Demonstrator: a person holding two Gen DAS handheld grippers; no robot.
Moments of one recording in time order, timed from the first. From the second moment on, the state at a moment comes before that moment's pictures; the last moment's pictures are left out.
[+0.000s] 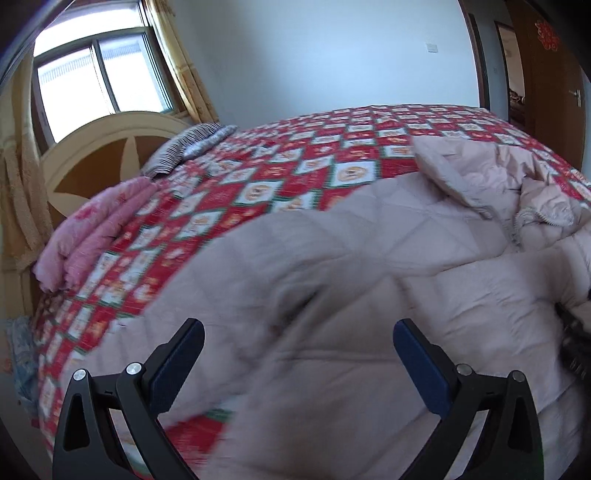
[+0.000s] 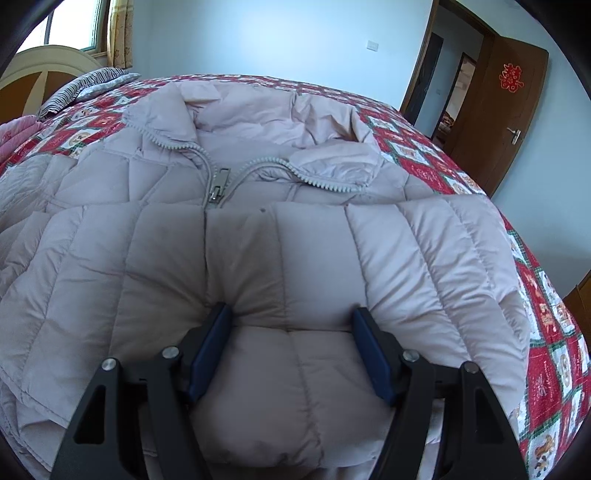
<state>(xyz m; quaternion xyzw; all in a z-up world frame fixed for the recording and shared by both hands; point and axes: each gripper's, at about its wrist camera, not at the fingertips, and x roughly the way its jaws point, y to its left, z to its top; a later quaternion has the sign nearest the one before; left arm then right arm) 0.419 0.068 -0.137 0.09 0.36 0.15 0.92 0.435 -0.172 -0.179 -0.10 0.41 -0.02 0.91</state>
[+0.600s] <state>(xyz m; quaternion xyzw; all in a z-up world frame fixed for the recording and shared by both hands) 0.259 0.436 -0.168 -0.02 0.41 0.44 0.80 0.431 -0.146 -0.176 -0.06 0.41 0.06 0.91</state>
